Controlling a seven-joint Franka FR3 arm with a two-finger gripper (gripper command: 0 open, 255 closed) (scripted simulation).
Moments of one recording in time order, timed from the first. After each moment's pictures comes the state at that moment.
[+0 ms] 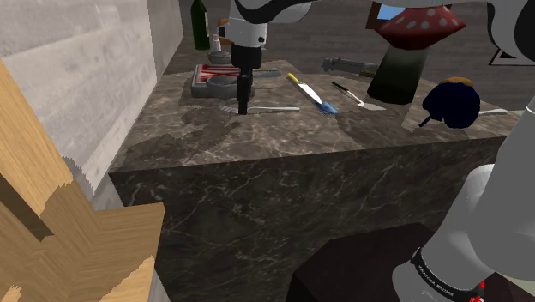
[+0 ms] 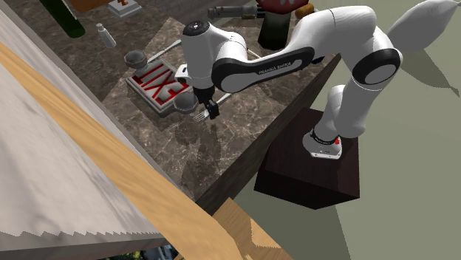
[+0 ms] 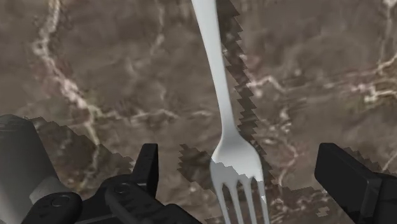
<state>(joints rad) 0.27 0.09 0.08 -1.68 0.03 1.80 -0.55</state>
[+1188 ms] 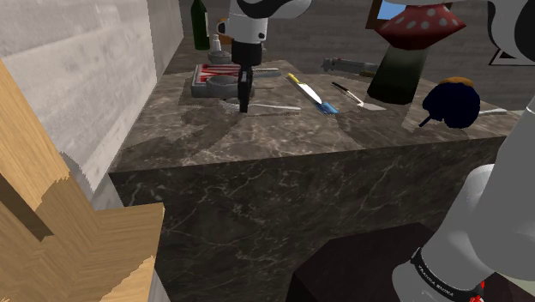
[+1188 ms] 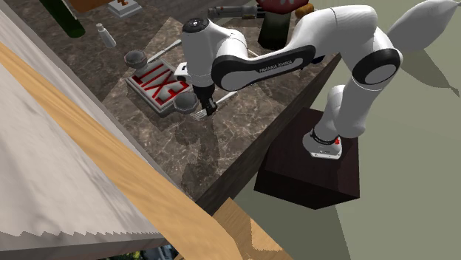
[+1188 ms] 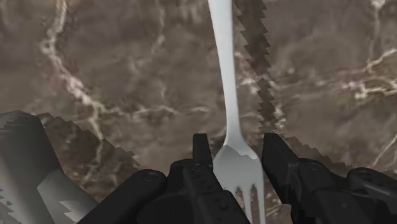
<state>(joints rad) 0.27 0.09 0.08 -1.66 0.03 1.78 -0.55</state>
